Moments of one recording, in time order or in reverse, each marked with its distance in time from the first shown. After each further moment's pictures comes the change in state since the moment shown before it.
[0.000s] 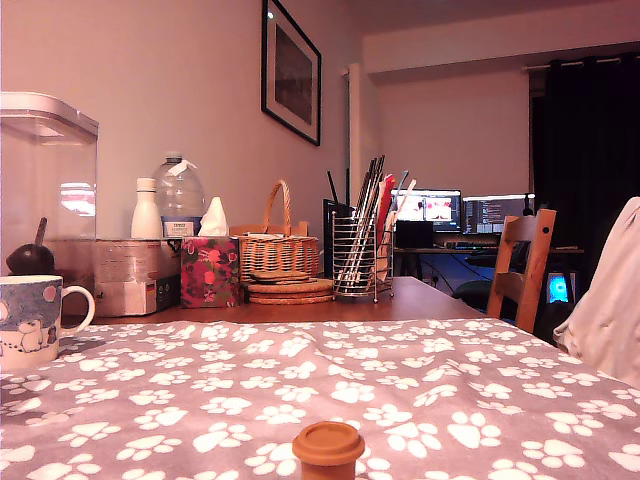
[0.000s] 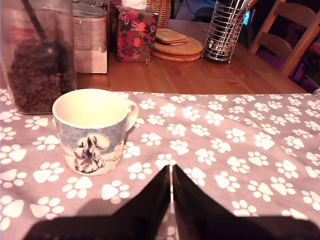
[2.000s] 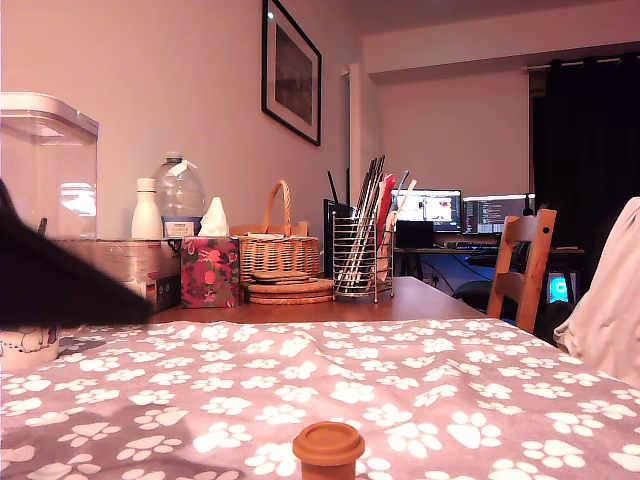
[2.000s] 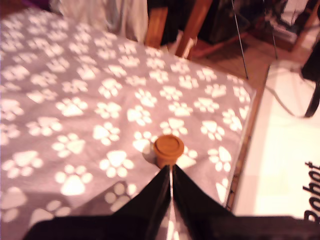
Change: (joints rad) arm -0.798 0.466 -0.004 0.312 0.092 0.112
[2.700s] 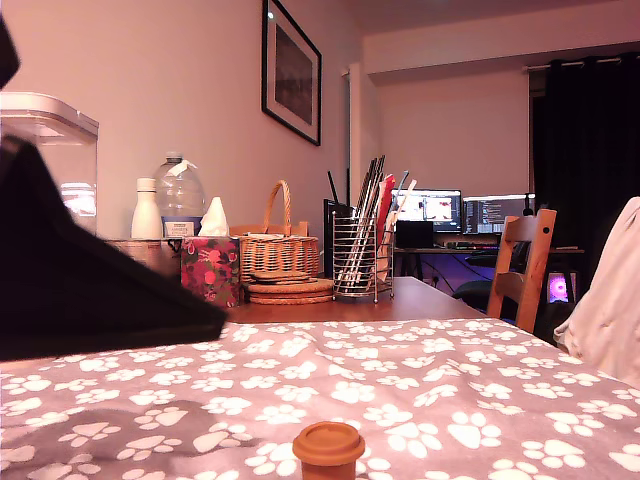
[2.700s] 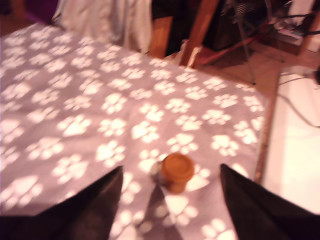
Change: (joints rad) arm -0.045 0.268 0.000 0.328 -0.039 0.026
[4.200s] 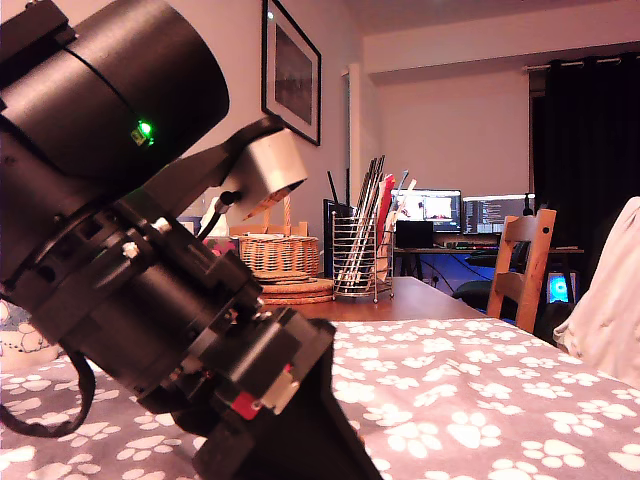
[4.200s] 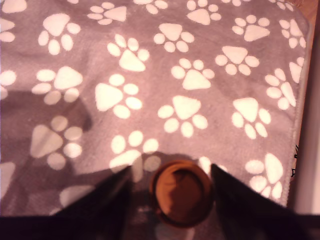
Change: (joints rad) arm -0.068 0.542 0.419 -0.295 -0.027 0.022
